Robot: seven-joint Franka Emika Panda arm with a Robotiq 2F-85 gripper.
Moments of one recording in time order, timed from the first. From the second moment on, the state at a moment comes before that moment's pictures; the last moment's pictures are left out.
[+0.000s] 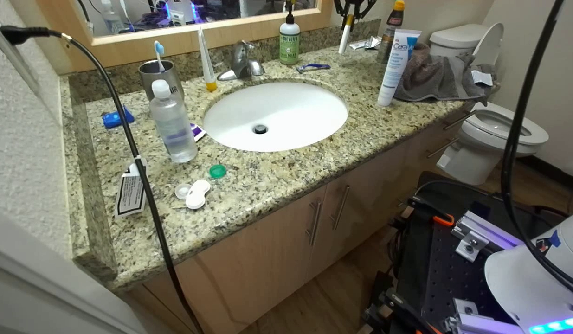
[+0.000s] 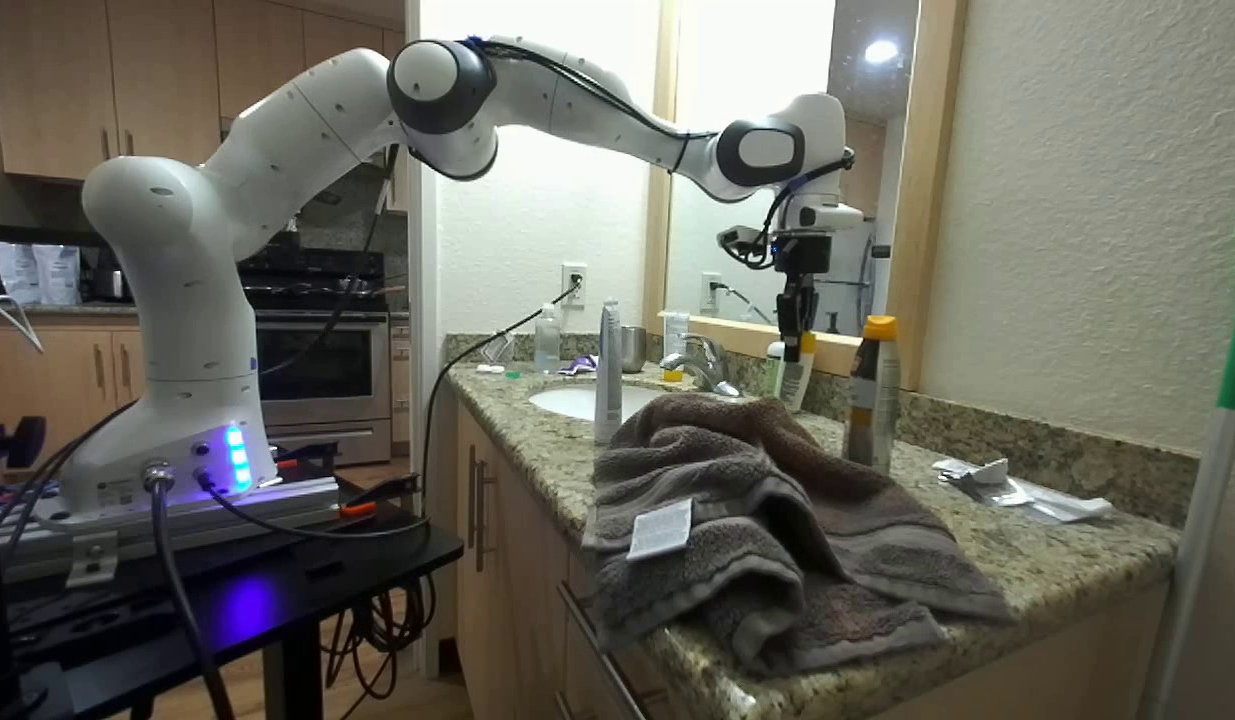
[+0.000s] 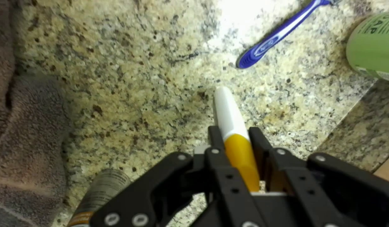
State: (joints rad) arm -0.66 0.87 -0.26 -0.98 0.22 1.87 0.58
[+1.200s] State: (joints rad) arm -0.40 0.32 -0.30 -1.68 0.20 1.94 0.70
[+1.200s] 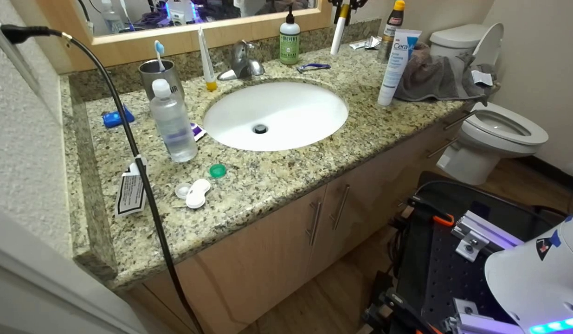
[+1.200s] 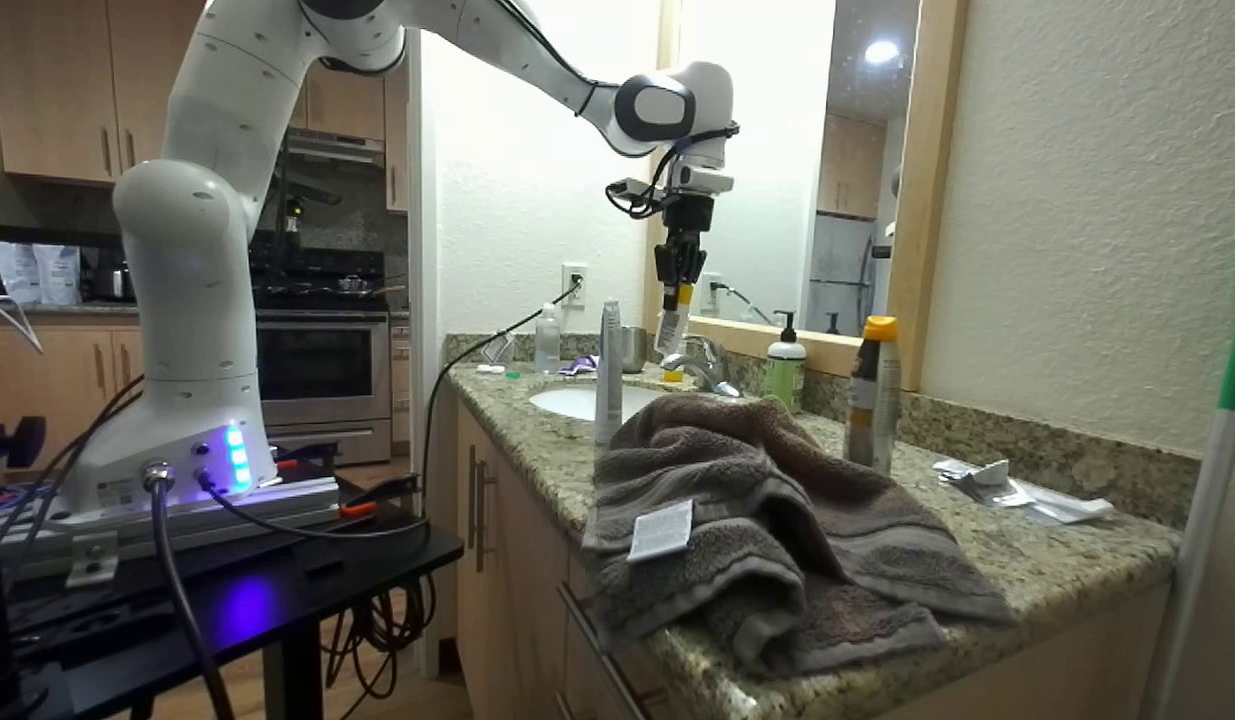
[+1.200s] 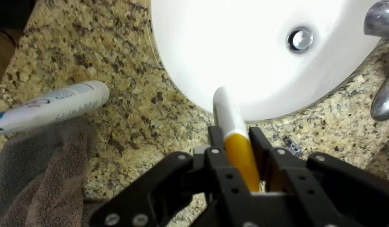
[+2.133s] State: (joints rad) arm -0.16 0.32 -0.32 -1.73 -0.17 2.02 1.10
